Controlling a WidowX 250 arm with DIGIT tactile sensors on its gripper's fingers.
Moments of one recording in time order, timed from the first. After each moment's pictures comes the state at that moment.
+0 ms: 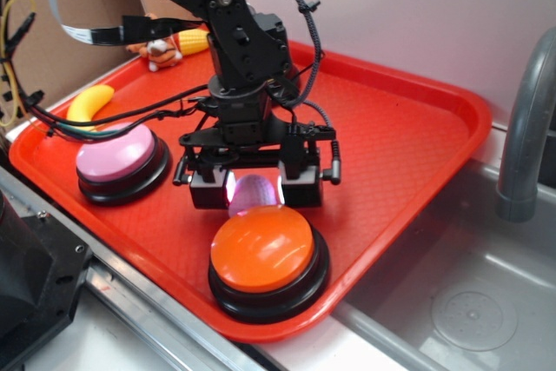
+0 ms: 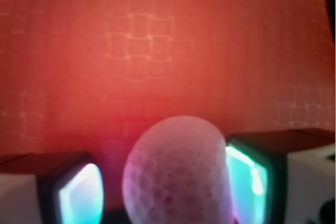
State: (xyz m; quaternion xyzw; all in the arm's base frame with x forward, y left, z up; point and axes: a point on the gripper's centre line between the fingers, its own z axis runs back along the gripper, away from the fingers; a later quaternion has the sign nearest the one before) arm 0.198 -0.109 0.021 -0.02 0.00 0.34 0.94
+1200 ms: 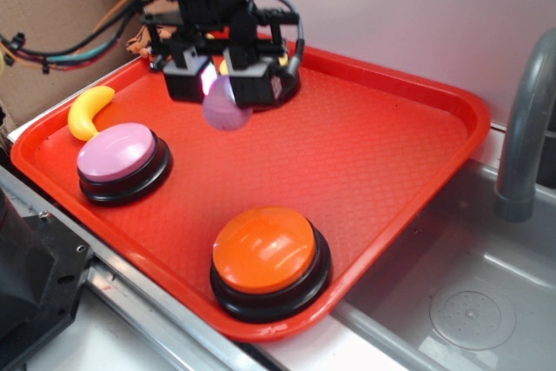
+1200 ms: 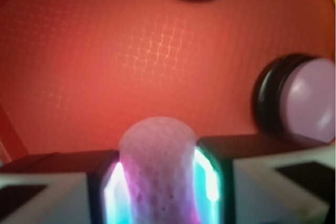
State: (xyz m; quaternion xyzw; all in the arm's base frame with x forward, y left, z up) arm 0.212 -0.076 0.113 -0.01 -0.01 0.21 0.98
